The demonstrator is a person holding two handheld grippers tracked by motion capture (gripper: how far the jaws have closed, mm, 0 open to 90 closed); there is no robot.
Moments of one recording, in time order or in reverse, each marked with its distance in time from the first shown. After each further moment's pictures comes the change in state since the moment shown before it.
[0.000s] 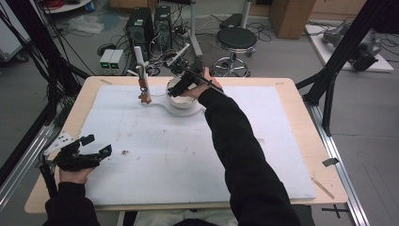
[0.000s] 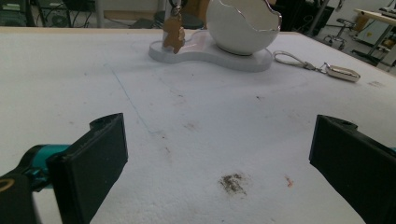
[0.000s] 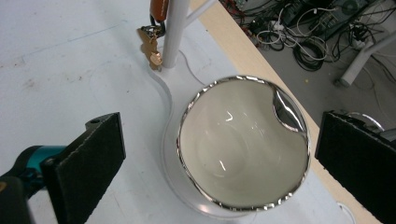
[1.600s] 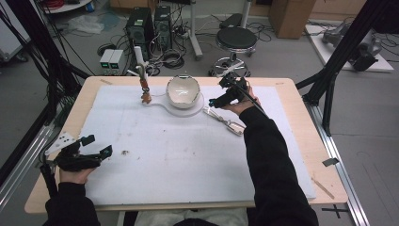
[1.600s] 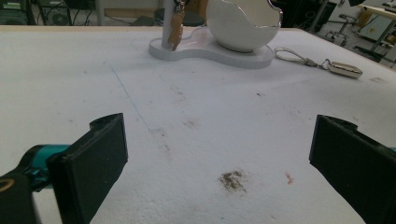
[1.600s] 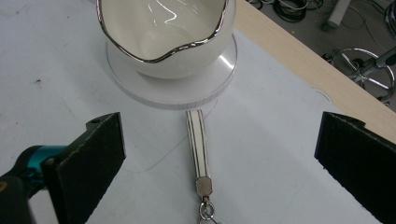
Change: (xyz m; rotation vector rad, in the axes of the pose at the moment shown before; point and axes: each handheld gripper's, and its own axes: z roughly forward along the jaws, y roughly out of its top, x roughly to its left) left arm -0.002 0.000 0.000 0.015 0.004 0.009; right arm -0.048 -0.126 -0.037 0.028 -0.036 0.227
